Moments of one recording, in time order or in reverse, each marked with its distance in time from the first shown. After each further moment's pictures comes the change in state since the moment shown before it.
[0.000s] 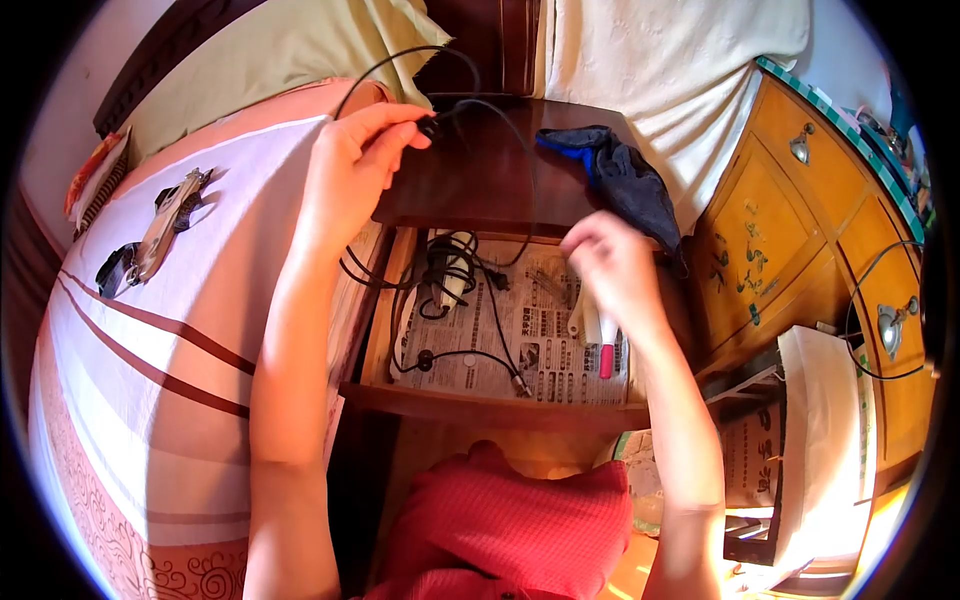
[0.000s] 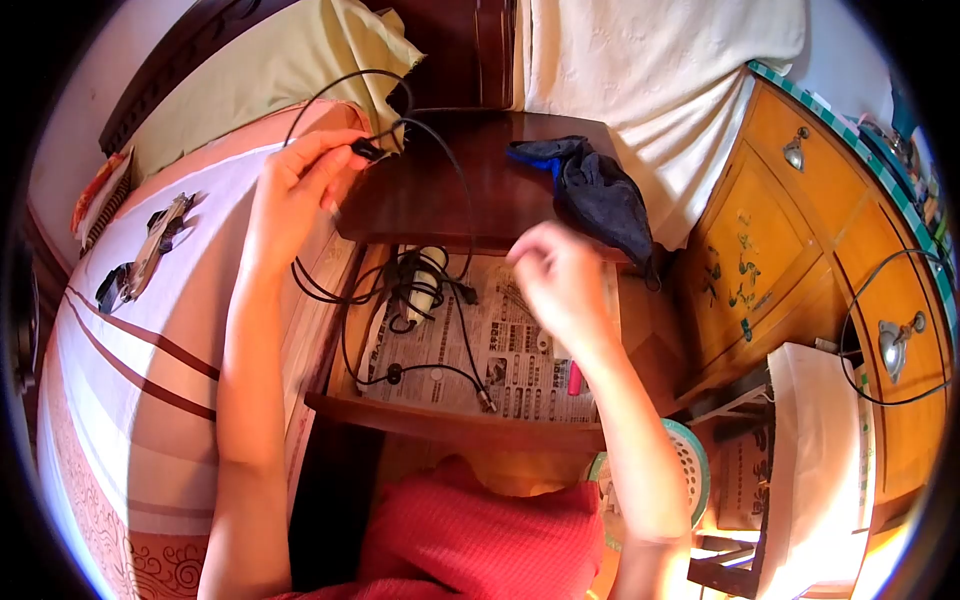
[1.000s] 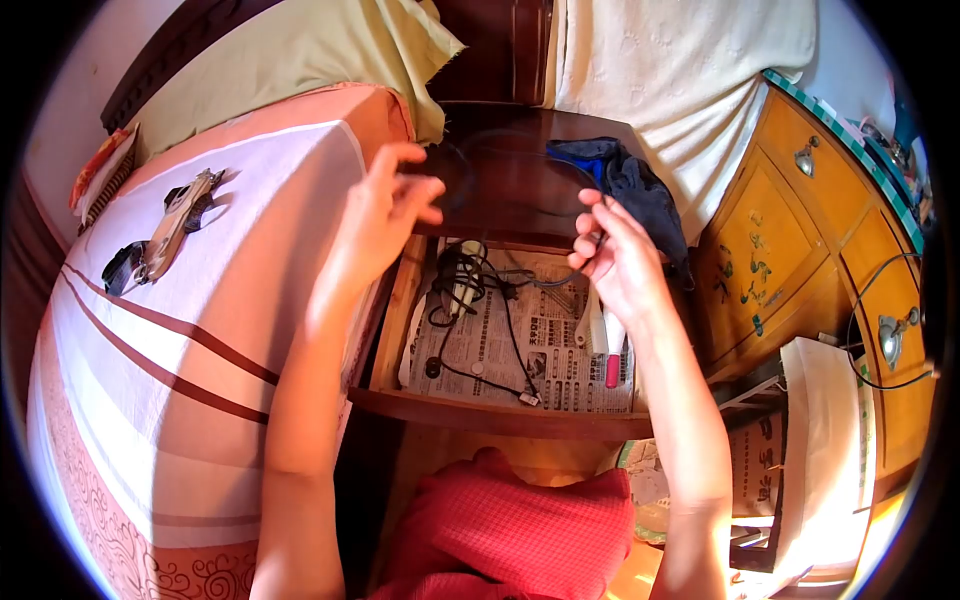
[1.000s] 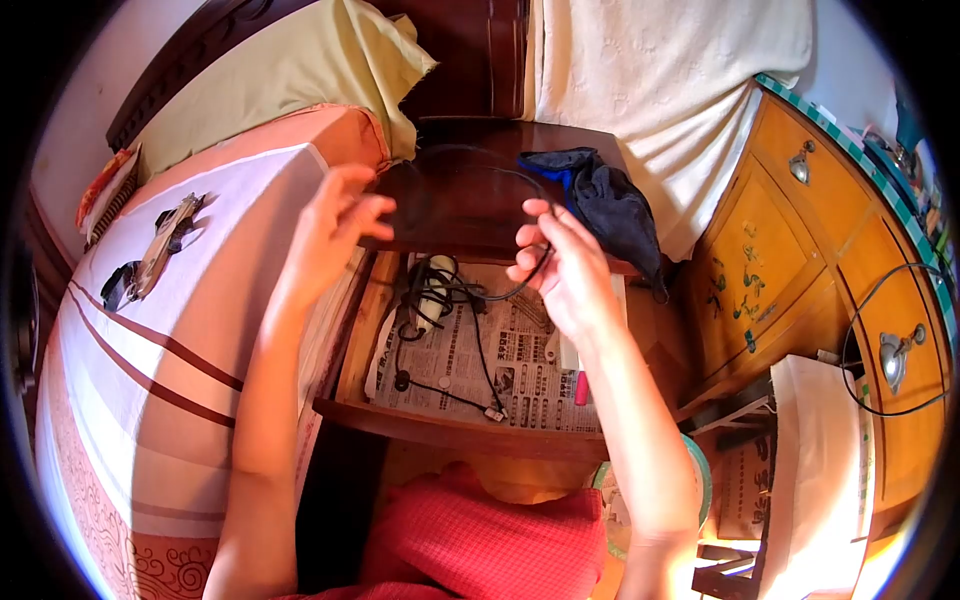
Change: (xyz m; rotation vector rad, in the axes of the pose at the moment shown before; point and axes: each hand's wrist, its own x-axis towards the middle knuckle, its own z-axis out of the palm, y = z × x) left_hand -0.026 -0.030 0.008 0.067 0.052 0.013; right_hand 0.025 -0.006 0.006 1.144 -0.077 0.305
